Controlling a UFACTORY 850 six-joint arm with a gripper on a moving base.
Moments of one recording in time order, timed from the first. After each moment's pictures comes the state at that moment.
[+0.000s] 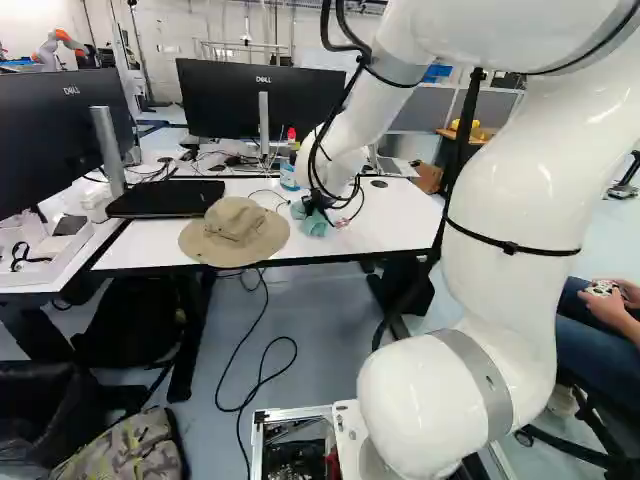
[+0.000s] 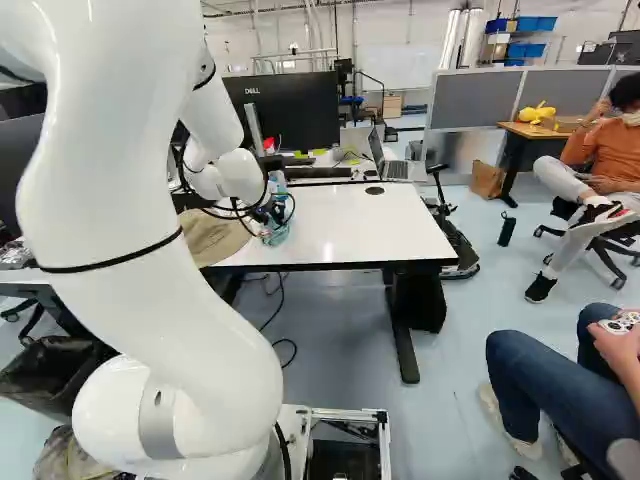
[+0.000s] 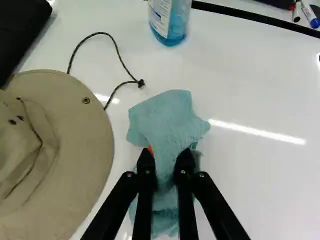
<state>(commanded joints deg) 8.1 -10.0 -43.7 -5.1 4.5 0.0</state>
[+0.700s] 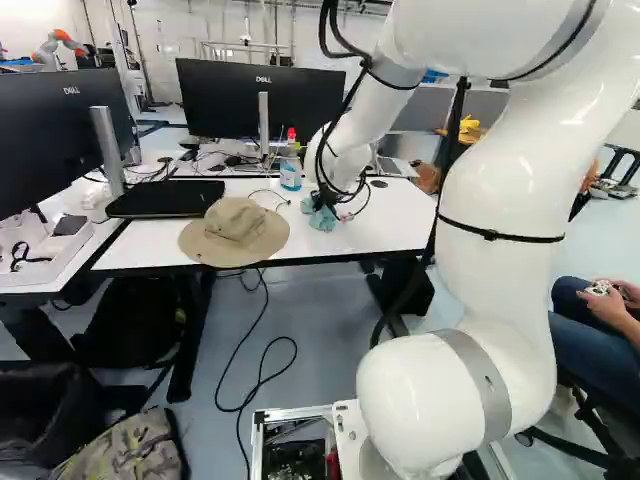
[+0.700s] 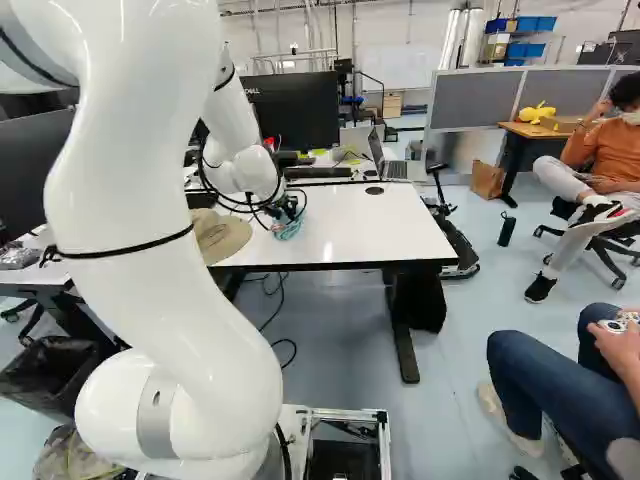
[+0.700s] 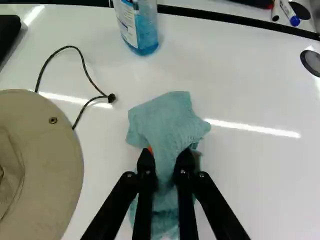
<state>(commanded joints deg) 5.4 -14.5 -49.0 -5.1 4.5 0.0</state>
